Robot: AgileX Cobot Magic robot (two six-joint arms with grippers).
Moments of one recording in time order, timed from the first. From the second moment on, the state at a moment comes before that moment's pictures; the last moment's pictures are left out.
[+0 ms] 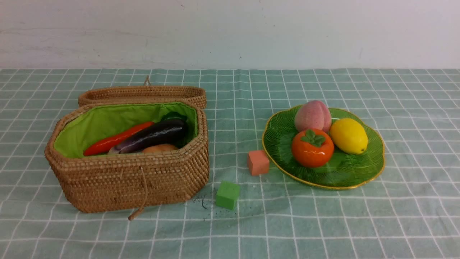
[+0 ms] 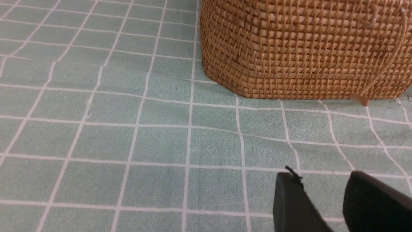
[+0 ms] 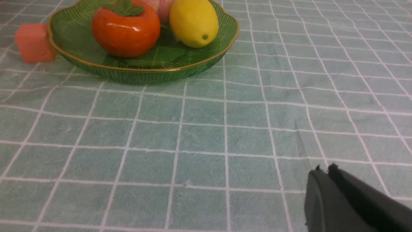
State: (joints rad) right arm 0.04 -0.01 0.02 -0.07 0.36 0.03; left arm -0.06 -0.01 0.03 0.06 0.40 -0.22
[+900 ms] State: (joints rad) right arm 0.04 -0.01 0.02 -0.06 0.37 0.06; left arm -0.06 -0.01 0.03 0.06 0.40 -0.22
